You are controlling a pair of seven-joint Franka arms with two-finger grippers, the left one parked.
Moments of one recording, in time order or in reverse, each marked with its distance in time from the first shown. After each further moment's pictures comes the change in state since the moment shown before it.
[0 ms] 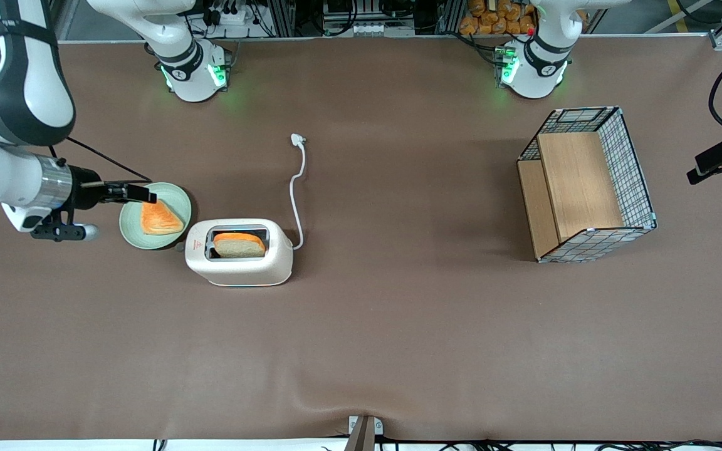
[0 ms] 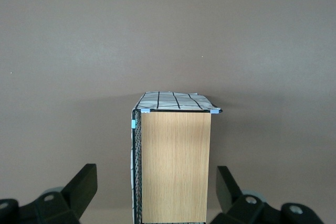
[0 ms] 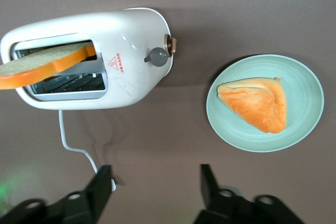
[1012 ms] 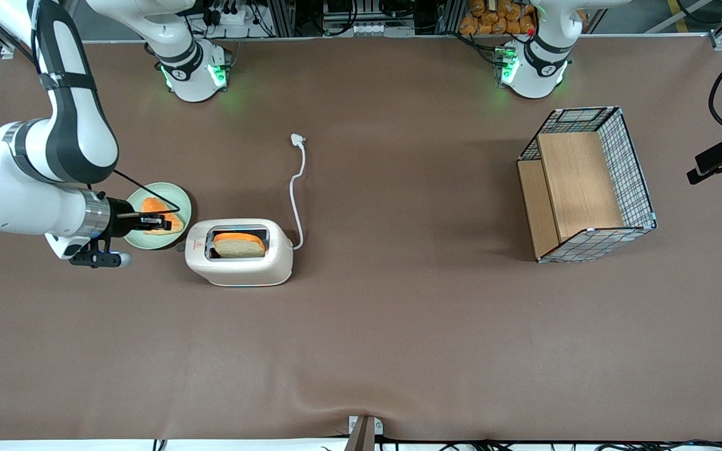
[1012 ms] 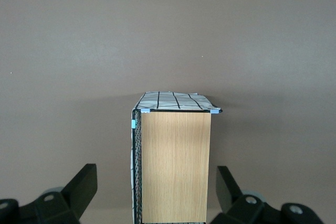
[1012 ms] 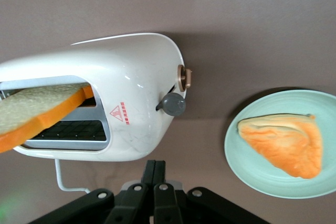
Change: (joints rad) arm 0.047 0.124 0.000 -0.001 0.057 0.162 -0.001
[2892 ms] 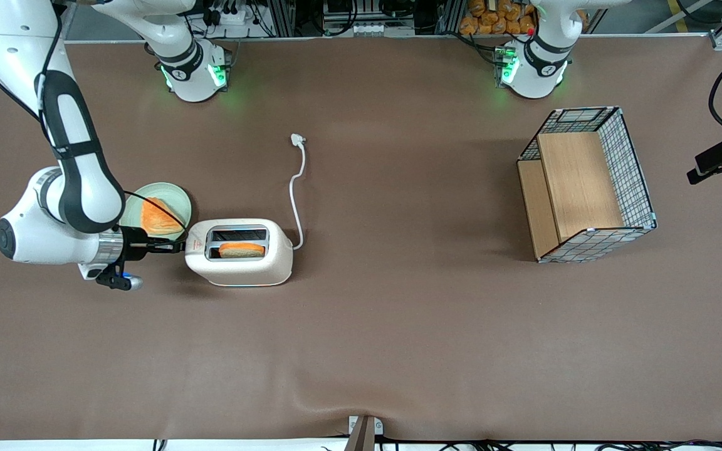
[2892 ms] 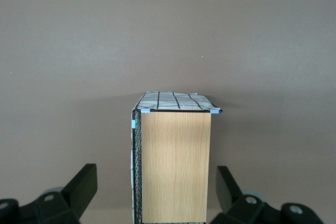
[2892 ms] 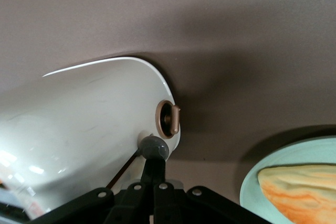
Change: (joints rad) arm -0.061 0.209 -0.008 0.001 0.201 0.130 -0.137
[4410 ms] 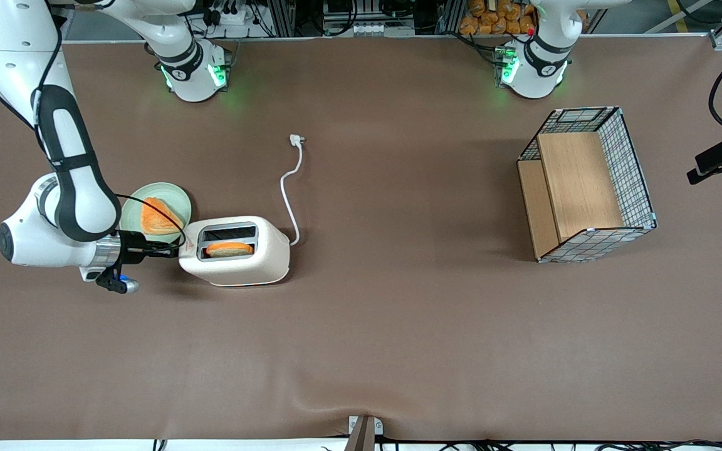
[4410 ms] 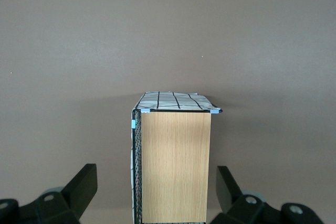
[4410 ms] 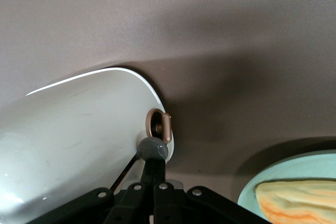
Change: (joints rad) arm -0.019 0.035 -0.011 0.003 0.062 0.012 -0.036
